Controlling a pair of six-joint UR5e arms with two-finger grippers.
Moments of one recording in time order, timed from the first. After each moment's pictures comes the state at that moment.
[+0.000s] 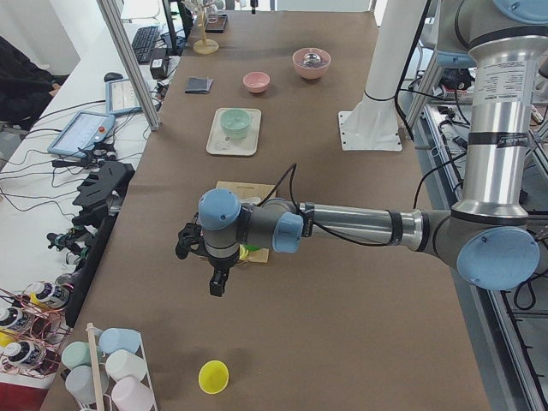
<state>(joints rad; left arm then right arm) -1.55 -1.58 -1.63 -1.67 -2.35 0.00 1.46 -1.46 1.62 -1.53 2.35 0.32</state>
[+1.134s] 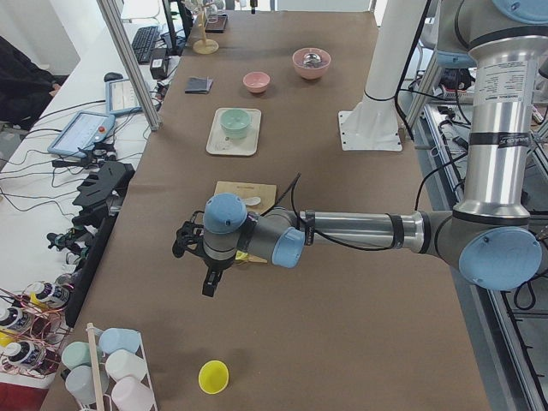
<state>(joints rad) -1.55 -1.57 -1.57 -1.91 -2.34 -0.06 1.46 -1.45 1.63 -1.54 2.37 0.32</state>
